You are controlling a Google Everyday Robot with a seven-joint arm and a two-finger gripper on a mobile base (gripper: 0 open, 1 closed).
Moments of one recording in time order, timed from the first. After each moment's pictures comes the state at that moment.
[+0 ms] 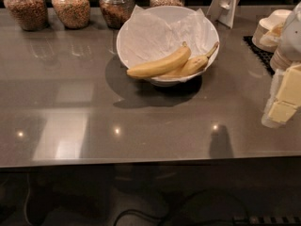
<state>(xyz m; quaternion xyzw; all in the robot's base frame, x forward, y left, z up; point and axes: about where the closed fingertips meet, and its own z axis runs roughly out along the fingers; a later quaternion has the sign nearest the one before) 0.438 -0.217 0.976 -0.60 0.78 -0.03 0.16</state>
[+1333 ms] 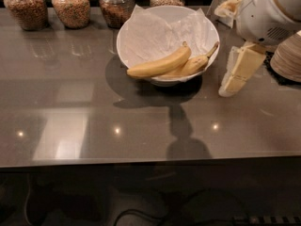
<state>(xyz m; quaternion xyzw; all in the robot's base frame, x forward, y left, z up) 0.511 -0.150 0.991 -0.68 0.68 -0.04 0.29</state>
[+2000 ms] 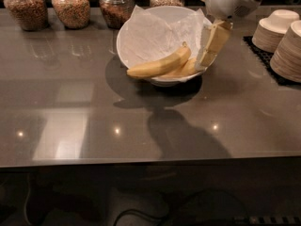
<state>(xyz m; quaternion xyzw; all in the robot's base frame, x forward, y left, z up) 0.581 -0.090 1.003 -0.75 0.57 0.02 0.35</state>
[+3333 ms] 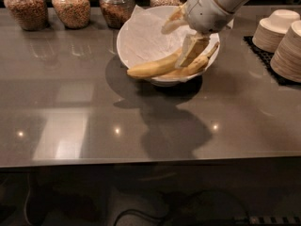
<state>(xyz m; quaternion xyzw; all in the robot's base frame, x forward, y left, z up) 0.597 -0.066 0.958 -0.80 0.51 0.03 0.30</state>
